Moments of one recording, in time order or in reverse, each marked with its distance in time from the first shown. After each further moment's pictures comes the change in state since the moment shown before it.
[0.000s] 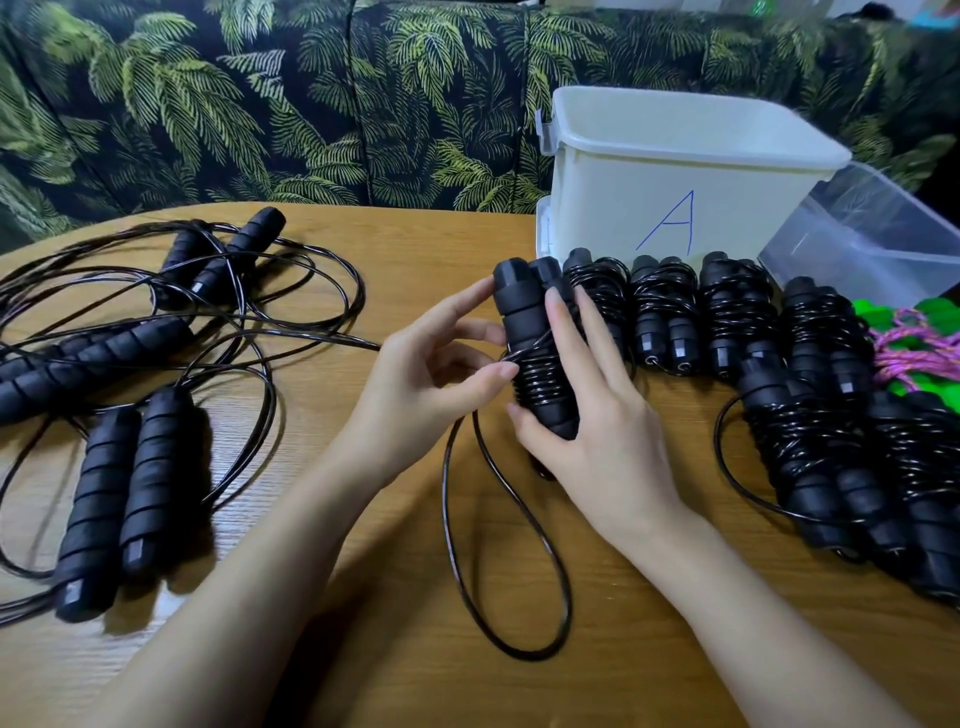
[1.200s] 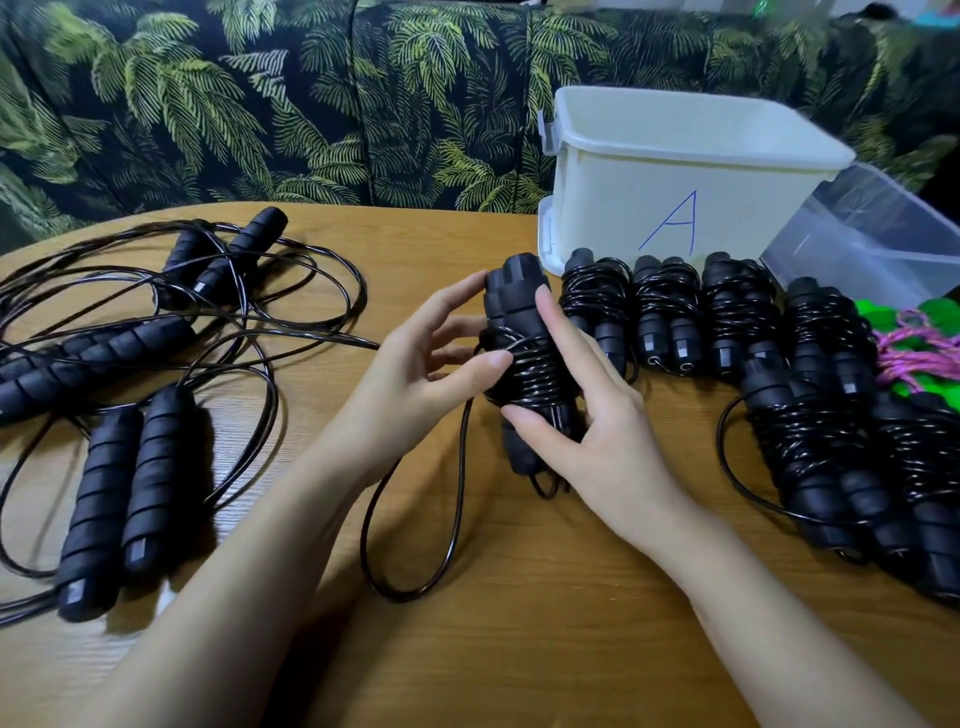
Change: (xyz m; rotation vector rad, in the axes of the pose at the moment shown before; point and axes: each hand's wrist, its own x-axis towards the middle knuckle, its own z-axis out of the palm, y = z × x) left_hand 0.001 0.005 -0.011 0.018 -0.056 -0.095; right_hand 0.005 -0.001 -0.007 0.516 -0.177 0.009
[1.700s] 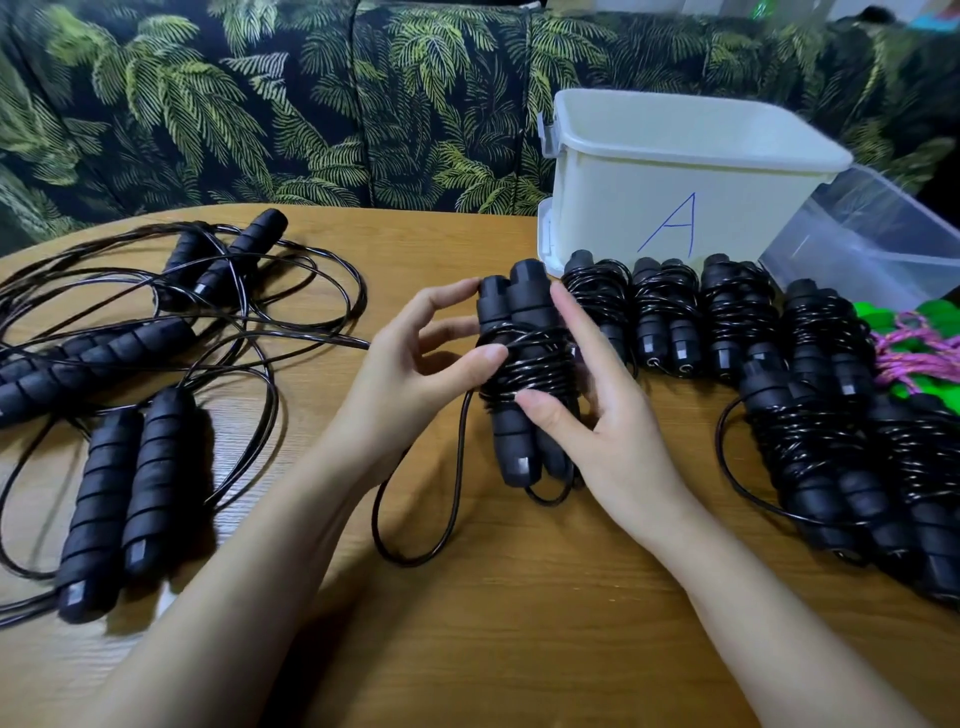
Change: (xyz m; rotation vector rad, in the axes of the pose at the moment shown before) left_hand 0.000 0.002 0.004 -0.099 0.112 -0.022; right_hand 0.001 0.000 -0.002 0.132 0.035 0.098
